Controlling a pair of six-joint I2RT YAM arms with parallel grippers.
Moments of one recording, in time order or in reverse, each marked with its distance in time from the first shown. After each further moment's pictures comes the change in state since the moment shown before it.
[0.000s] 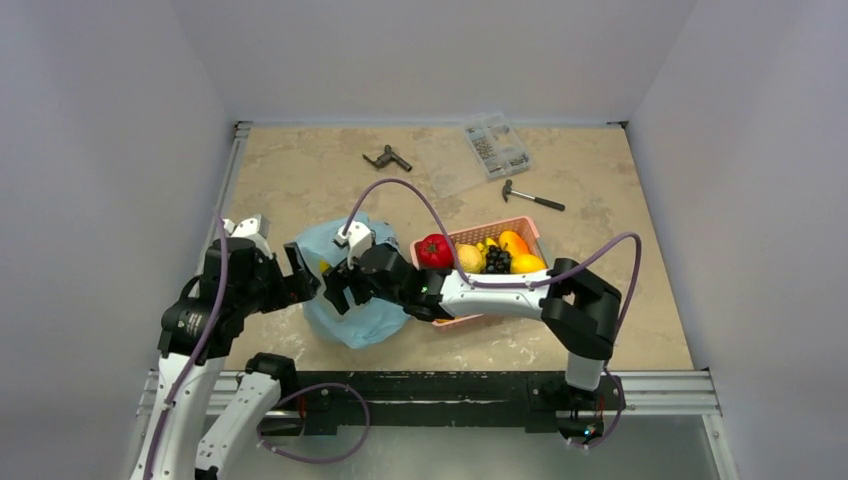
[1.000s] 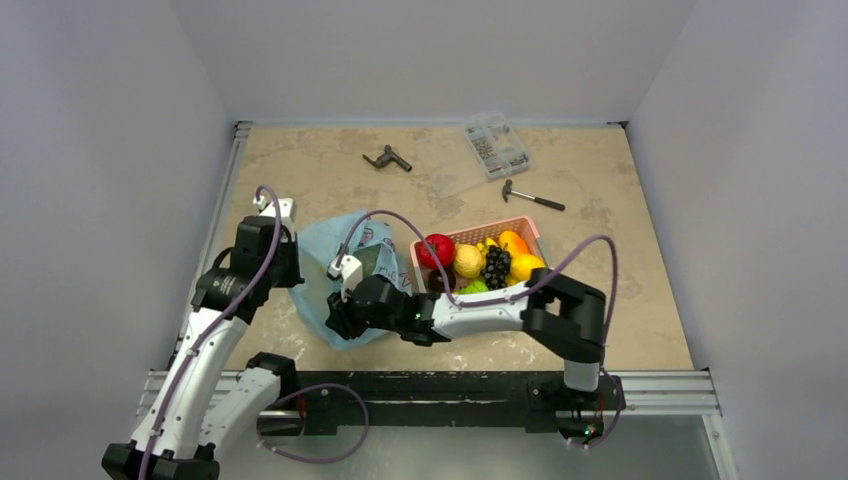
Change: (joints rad) left arm -0.031 0.166 -0.091 0.263 -0.174 0.275; right arm 0.102 -0.027 -0.116 0.108 -0.077 0.117
